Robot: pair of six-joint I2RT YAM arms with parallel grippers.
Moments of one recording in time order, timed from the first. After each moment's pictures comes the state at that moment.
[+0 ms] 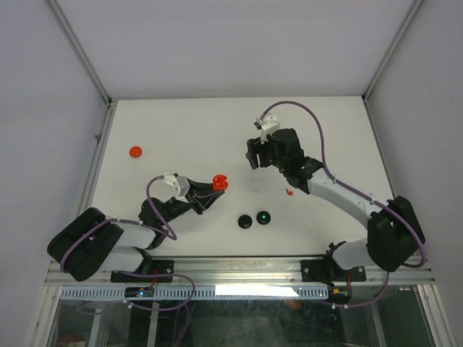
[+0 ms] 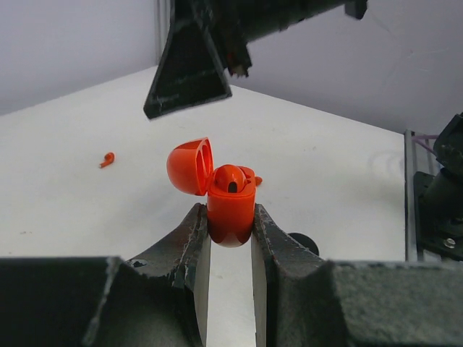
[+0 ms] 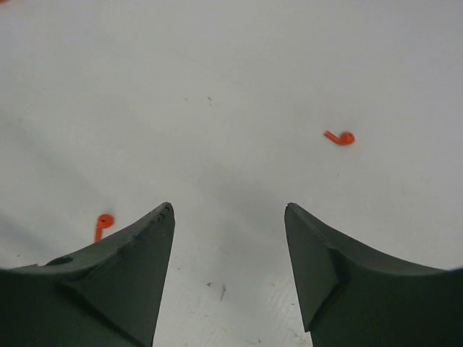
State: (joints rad) left arm -0.63 1.33 0.08 1.52 0.44 -0.24; right arm 0.67 1.34 0.93 0.01 0.03 0.06
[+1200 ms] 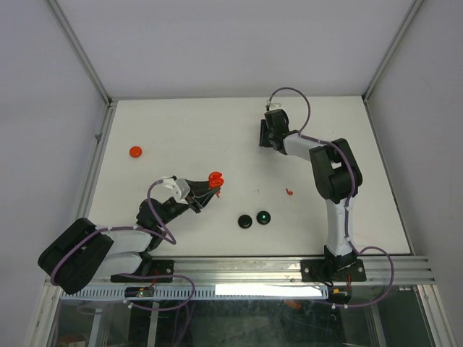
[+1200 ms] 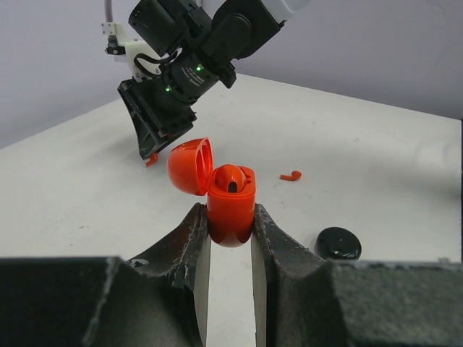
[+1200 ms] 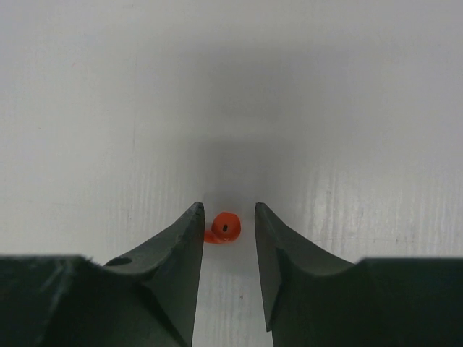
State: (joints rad) left arm -0.63 1.20 0.07 1.40 0.36 -0.09; right arm 0.41 2.11 1.39 -0.02 0.16 0.30
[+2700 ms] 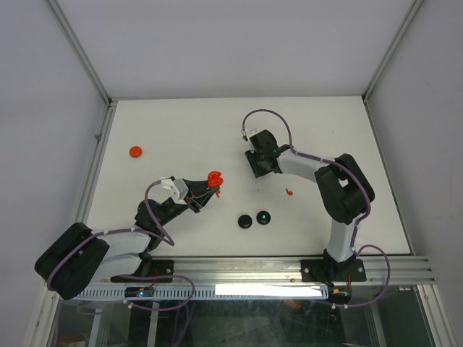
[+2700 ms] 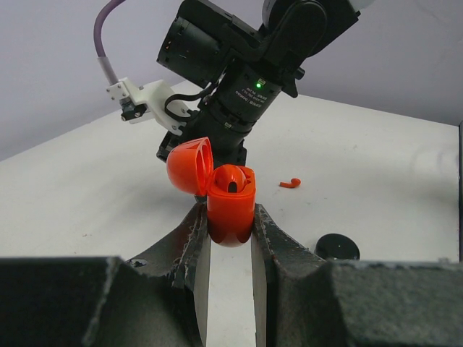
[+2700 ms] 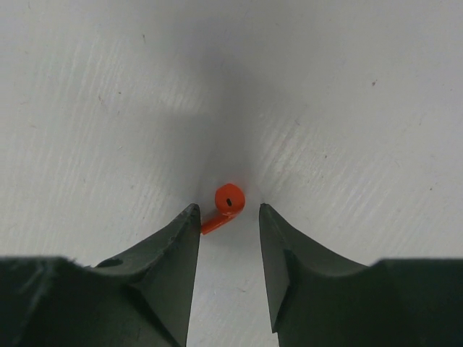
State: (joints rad) left arm -0.63 1.16 0.07 1.37 0.36 -0.08; right arm 0.60 1.87 1.18 -0.30 0.12 0.05
